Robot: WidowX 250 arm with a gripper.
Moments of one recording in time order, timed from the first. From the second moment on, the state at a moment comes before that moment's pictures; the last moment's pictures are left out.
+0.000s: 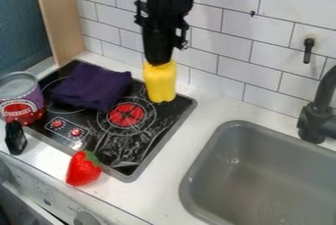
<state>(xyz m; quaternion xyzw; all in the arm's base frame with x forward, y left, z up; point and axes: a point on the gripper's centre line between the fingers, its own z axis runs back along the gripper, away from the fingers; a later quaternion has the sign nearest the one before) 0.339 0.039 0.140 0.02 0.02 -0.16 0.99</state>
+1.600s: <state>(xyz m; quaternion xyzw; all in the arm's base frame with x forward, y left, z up) 0.356 0.082 0.104 0.01 0.08 -0.13 0.99</state>
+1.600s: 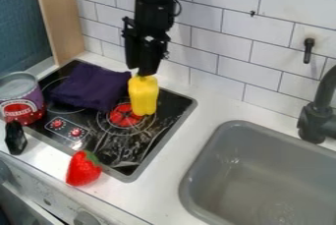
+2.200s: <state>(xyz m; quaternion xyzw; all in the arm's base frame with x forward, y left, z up) 0.269 0.075 0.117 0.01 0.14 -0.10 0.99</state>
